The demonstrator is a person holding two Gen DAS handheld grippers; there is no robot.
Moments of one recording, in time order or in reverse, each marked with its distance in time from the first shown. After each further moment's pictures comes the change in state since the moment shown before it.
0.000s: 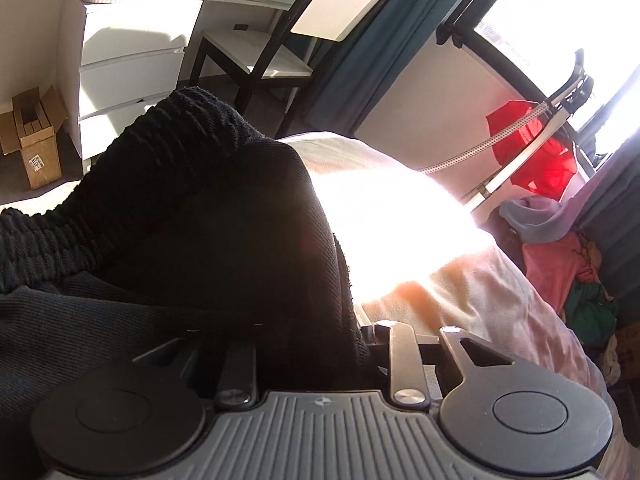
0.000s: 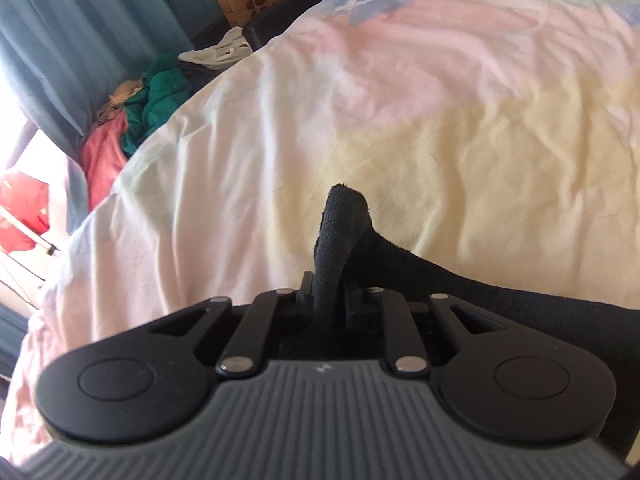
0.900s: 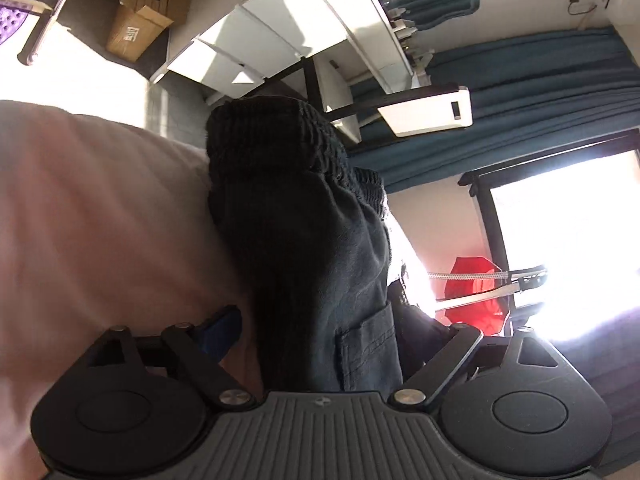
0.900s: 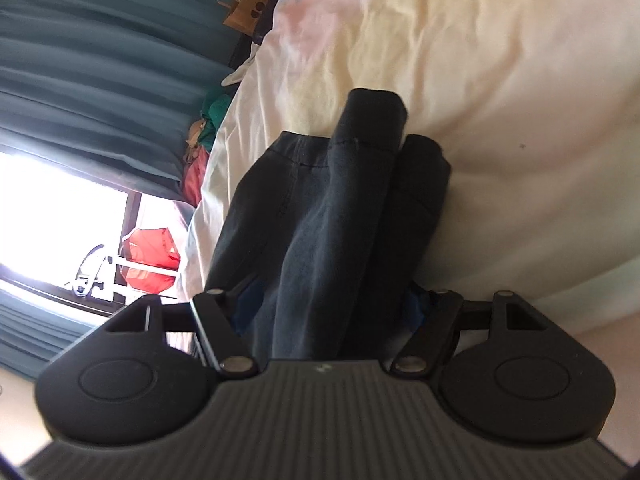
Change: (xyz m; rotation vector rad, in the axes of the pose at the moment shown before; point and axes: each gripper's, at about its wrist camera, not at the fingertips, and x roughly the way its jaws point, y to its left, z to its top) left arm -0.091 0.201 -0.119 -0.593 -0.178 -0.240; right arm -0.060 -0.130 -0.082 0.370 0.080 0.378
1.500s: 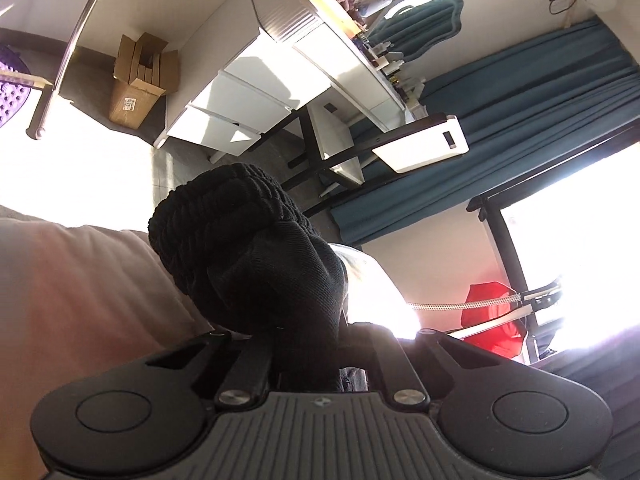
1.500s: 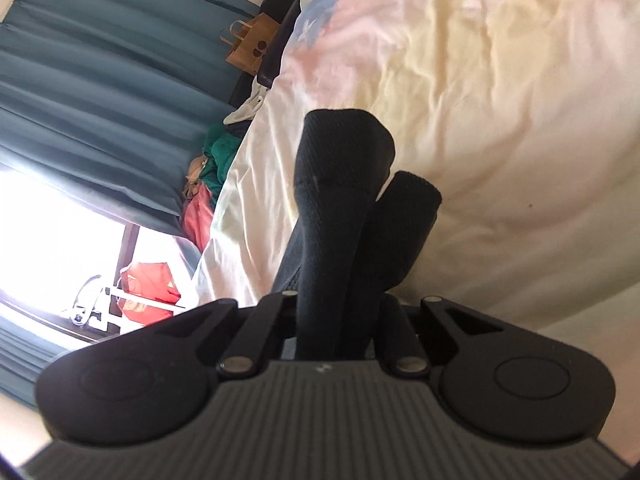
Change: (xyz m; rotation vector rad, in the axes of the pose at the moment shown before) left arm -0.067 -0.110 0.042 0.077 -0.102 0.100; right arm -0.043 0.024 0.017 0.026 -0.095 -0.011
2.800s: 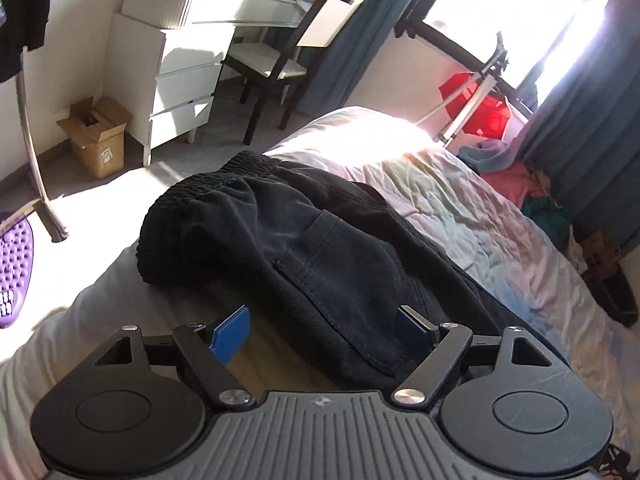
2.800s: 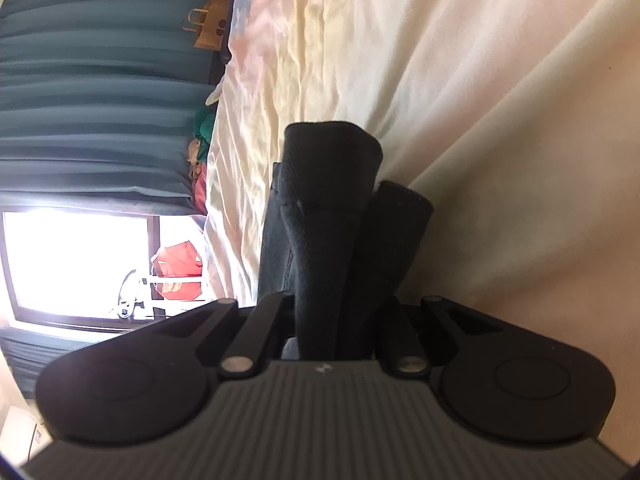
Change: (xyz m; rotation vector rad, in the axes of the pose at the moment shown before) left arm -0.221 0.072 -0.069 0.744 0.284 0.020; right arm -0.084 -0.114 0.008 0.211 0.188 0.080
